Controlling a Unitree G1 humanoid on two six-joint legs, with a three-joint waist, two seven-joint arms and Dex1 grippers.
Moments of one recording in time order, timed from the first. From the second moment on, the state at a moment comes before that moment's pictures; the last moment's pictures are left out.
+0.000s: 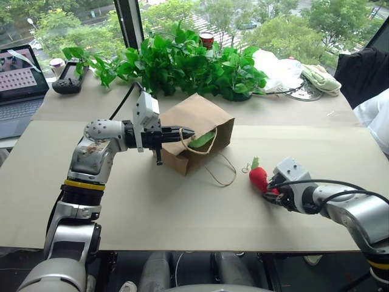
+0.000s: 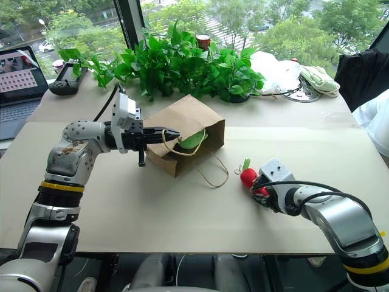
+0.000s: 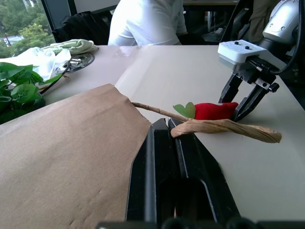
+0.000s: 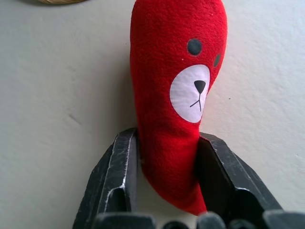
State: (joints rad) left arm -0.71 0.52 -0.06 0.13 -0.39 0.33 -1.22; right arm -0.15 -0.88 0.03 -0.57 0.43 1.23 0.50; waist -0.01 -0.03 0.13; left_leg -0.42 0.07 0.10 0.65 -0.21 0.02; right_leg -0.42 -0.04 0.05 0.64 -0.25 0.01
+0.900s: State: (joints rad) left arm -0.71 0.51 -0.05 0.13 -0.39 0.33 -1.19; right arm -0.46 -0.63 0.15 -0.69 0.60 1.34 0.48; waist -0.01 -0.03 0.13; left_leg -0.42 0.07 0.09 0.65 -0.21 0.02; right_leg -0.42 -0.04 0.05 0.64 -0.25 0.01
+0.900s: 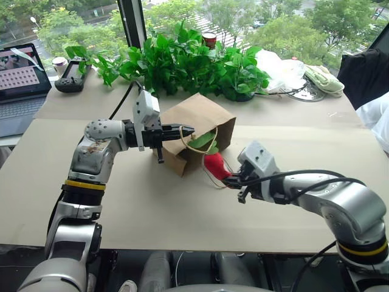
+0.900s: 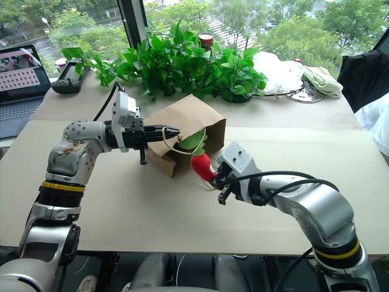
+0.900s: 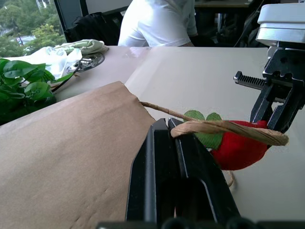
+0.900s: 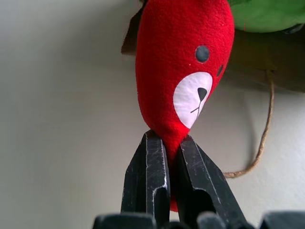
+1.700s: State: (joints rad) left arm -0.71 0.50 -0.05 0.13 -0.39 0.35 -1.18; right arm -0.78 -0.22 0.37 -0.18 0.36 1.15 0.37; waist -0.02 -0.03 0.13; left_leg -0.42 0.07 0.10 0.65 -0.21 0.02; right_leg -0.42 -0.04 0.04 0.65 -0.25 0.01
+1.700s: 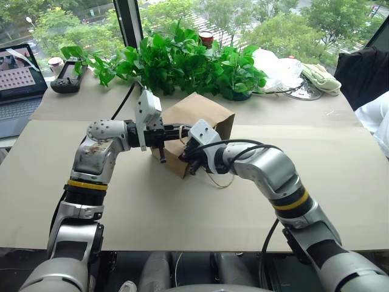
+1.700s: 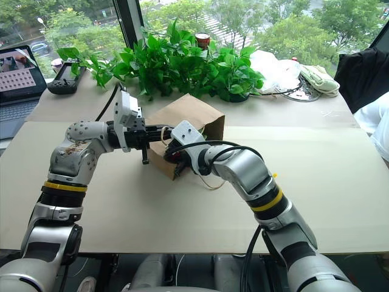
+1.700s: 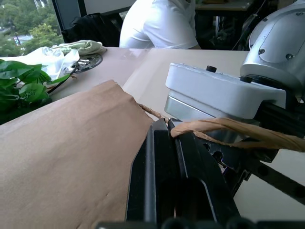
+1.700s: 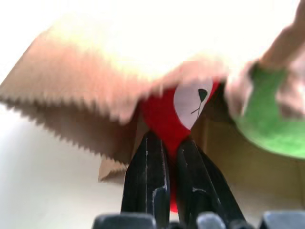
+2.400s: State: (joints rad) left arm -0.71 0.50 -0.05 0.13 -0.39 0.35 -1.19; right arm -0.75 -0.18 0.26 -0.16 0.31 1.13 0.31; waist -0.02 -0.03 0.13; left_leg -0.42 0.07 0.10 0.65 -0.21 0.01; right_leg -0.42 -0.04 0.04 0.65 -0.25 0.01
